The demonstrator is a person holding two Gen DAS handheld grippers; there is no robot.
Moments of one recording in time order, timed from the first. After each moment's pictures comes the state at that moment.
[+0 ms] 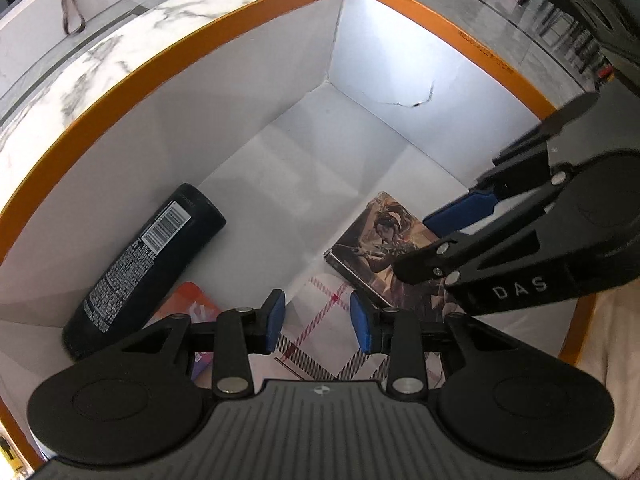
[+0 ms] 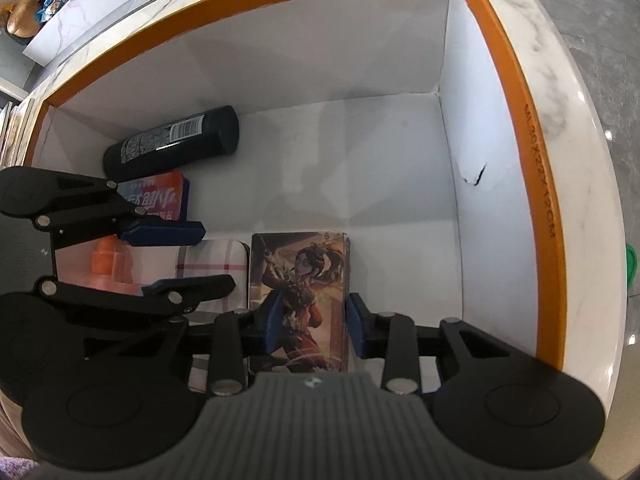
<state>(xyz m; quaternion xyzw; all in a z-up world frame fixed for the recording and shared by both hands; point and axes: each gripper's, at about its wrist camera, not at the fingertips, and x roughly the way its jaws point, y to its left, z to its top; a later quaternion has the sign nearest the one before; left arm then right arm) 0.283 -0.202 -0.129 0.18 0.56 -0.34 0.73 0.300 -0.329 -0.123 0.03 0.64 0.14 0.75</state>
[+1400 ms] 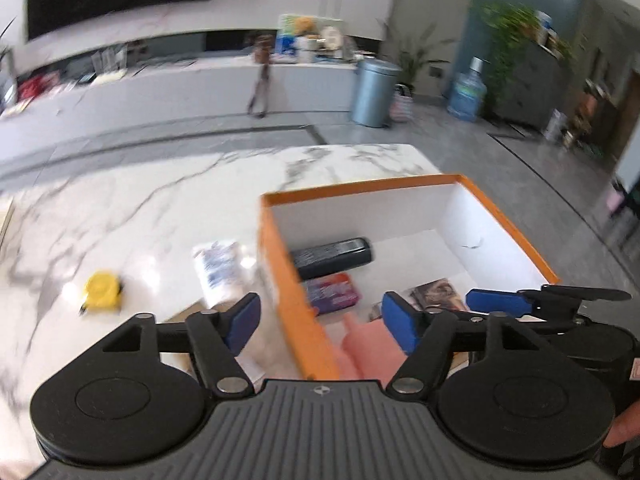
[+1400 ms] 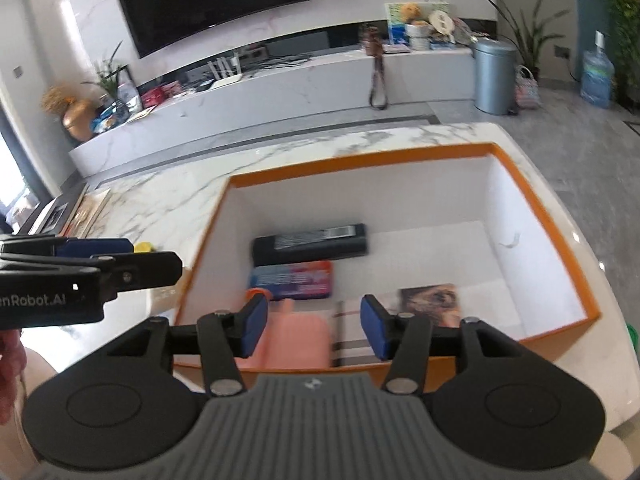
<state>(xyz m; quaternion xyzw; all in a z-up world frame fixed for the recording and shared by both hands) 0.159 -0.048 -0.018 -0.02 0.39 -0.15 0.91 0.156 -0.249 -0.048 0.05 0.38 0.15 0.91</state>
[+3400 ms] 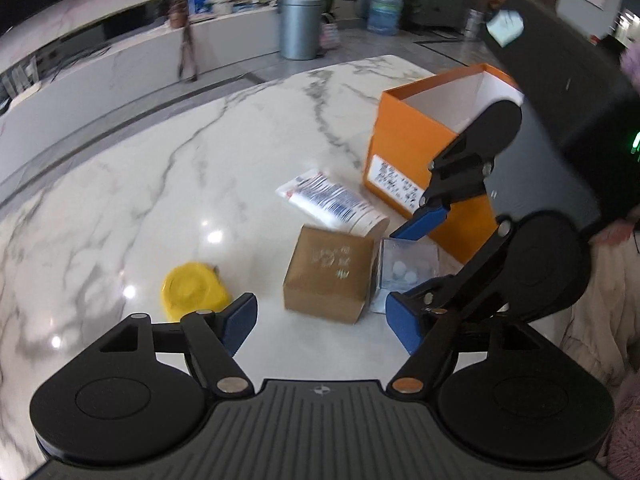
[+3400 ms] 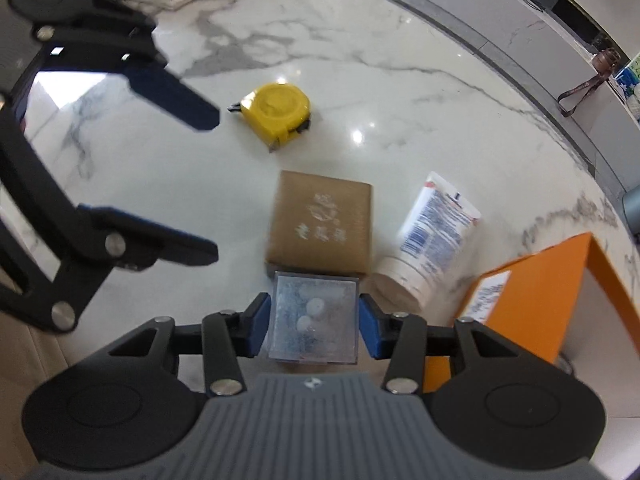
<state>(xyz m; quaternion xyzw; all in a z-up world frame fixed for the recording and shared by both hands) 0.233 0.101 -0.081 0.13 0.43 -0.31 0.84 0.243 -0.006 -0.115 -0.30 0.50 0.32 0.75</state>
